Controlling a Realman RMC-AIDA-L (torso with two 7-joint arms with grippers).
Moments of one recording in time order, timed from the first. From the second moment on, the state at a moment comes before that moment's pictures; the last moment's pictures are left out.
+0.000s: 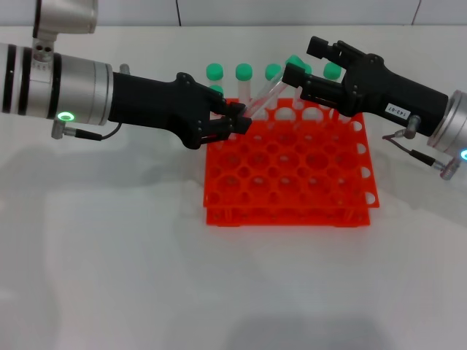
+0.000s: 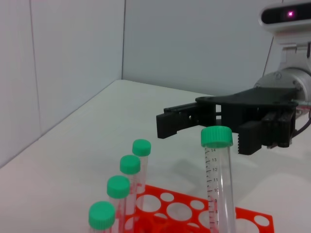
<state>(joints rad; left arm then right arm) -0.76 -2.01 0.95 0.64 1.97 1.48 -1.47 0.71 2.03 -1.02 -0.14 -1.17 -1.47 1.01</state>
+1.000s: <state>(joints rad) -0.76 -2.03 0.95 0.64 1.97 1.47 -1.46 0.73 2.03 -1.03 -0.09 -1.17 -1.51 1.00</state>
